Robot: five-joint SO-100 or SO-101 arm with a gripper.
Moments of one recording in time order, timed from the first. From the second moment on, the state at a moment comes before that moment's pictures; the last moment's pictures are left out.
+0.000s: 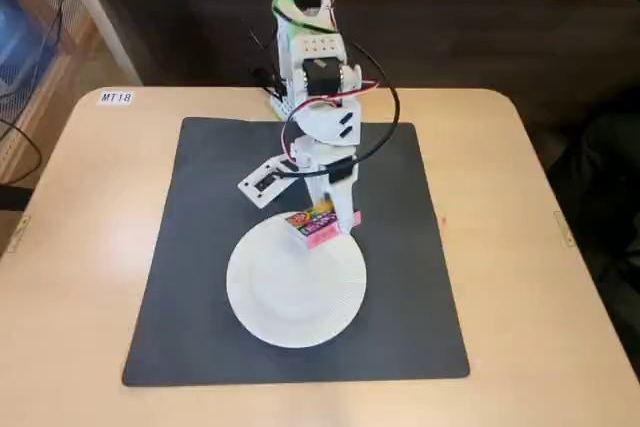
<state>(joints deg) -1.8 90.9 90.7 63.7 -17.6</state>
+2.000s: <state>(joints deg) 1.2 157.5 134.3 62.2 5.2</state>
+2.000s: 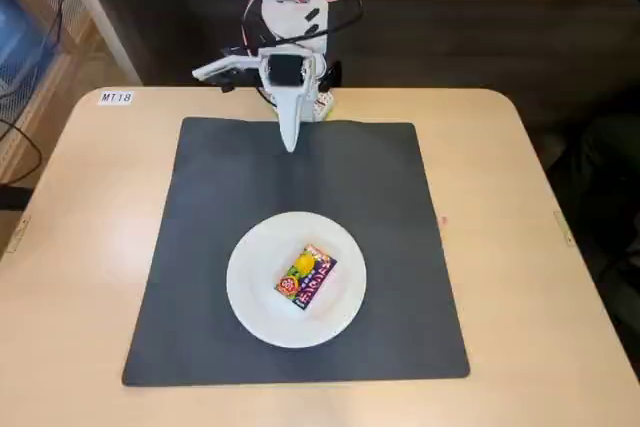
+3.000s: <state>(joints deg) 1.1 190.6 175.8 56.9 -3.2</state>
